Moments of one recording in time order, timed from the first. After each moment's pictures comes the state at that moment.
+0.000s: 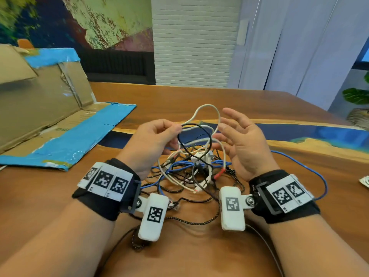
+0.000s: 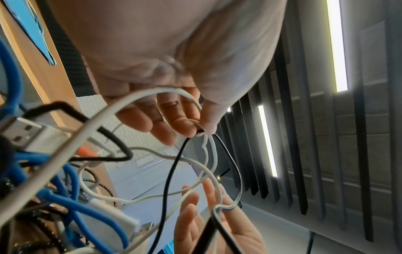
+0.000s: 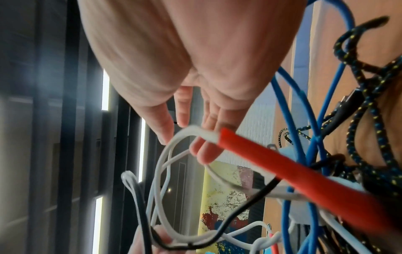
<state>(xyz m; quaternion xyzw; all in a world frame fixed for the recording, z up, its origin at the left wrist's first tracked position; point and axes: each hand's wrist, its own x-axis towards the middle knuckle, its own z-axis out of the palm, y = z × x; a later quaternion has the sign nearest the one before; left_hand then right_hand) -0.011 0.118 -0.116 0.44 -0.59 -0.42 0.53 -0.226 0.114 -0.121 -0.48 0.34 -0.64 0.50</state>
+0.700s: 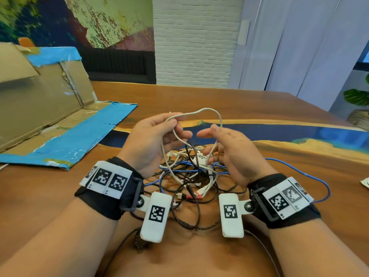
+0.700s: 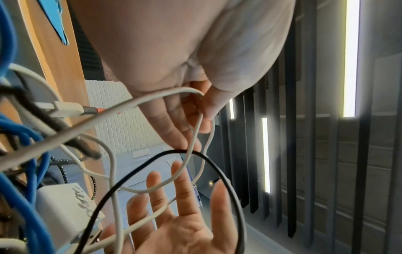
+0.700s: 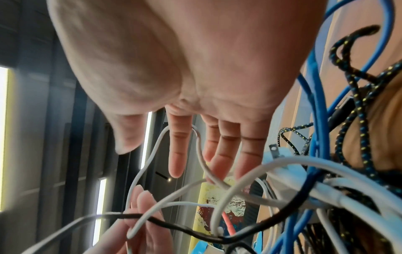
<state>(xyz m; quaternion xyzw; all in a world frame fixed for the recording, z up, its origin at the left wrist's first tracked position) -0.013 0.129 -0.104 0.31 -0.50 -0.56 0.58 -0.215 0.120 -0.128 -0.59 0.38 -0.50 0.51</state>
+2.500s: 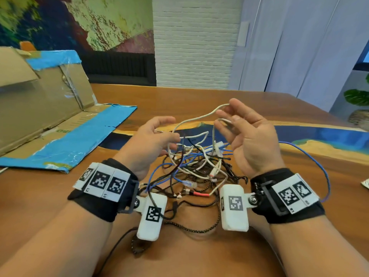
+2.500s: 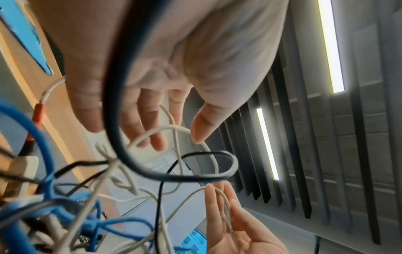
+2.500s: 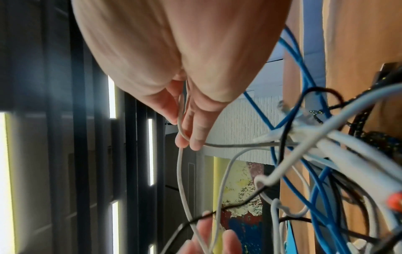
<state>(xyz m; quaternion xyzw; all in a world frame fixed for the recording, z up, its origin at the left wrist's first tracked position) -0.006 0.119 -0.107 0.48 -0.56 -0.45 0.50 -0.220 0.119 -0.102 -0.41 0.23 -0.72 0.51</state>
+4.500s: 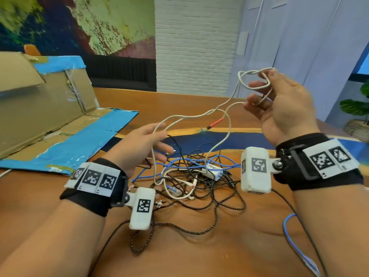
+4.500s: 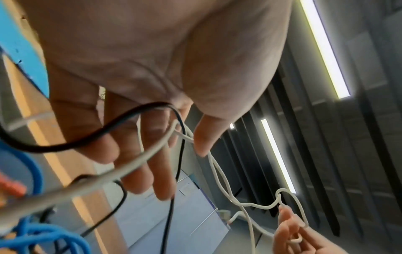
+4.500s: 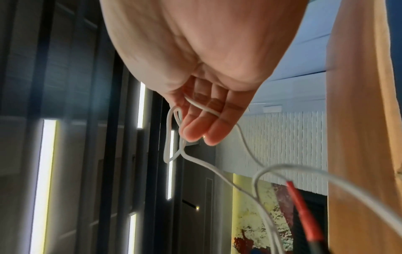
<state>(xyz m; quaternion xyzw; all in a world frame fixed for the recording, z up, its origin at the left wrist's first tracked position) 0.025 0.110 -0.101 0.51 -0.57 -0.46 0.45 -0.249 0.114 -0.017 -0.44 0.33 -0.73 0.40</state>
